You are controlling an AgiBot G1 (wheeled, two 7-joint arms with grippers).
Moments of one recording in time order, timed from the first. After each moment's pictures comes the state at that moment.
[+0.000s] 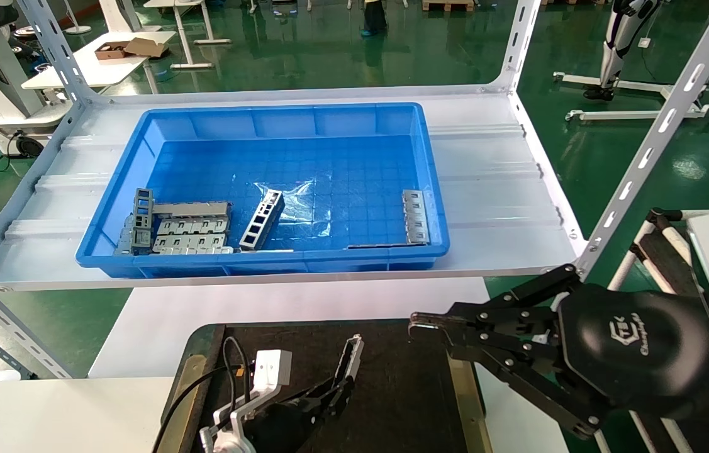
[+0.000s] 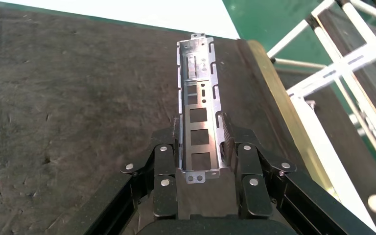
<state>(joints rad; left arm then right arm) -1.05 1.02 1.46 -1.22 0.71 -0.20 -0.77 1.11 -0.57 -0.40 1.26 -0.65 -1.45 0.12</state>
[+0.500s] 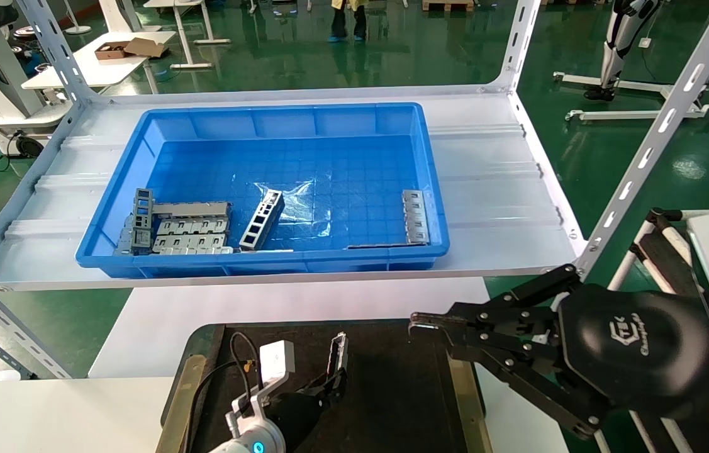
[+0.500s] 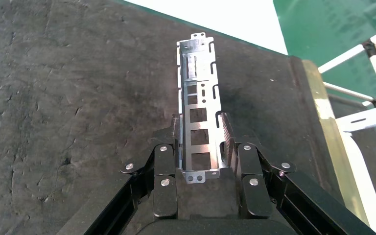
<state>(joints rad) -1.16 1.15 1.64 -1.15 0.37 -0.42 -0.71 1.11 -0.57 -0.40 1.26 -0.65 -1.45 0.12</state>
